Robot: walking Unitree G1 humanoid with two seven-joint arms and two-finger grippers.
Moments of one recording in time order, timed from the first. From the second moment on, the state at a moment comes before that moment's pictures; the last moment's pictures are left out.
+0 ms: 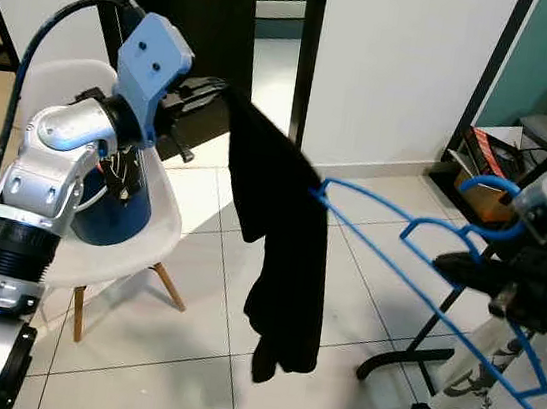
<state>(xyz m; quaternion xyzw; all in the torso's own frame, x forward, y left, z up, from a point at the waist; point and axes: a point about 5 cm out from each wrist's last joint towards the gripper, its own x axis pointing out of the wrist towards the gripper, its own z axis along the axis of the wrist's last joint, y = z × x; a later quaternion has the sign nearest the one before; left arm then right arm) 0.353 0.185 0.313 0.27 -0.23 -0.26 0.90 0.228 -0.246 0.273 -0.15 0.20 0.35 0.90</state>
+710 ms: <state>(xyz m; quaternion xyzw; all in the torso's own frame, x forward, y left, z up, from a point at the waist) 0.317 0.166 0.303 0.10 -0.23 -0.48 0.84 0.249 -0.265 0.292 -0.16 0.13 0.27 0.94</state>
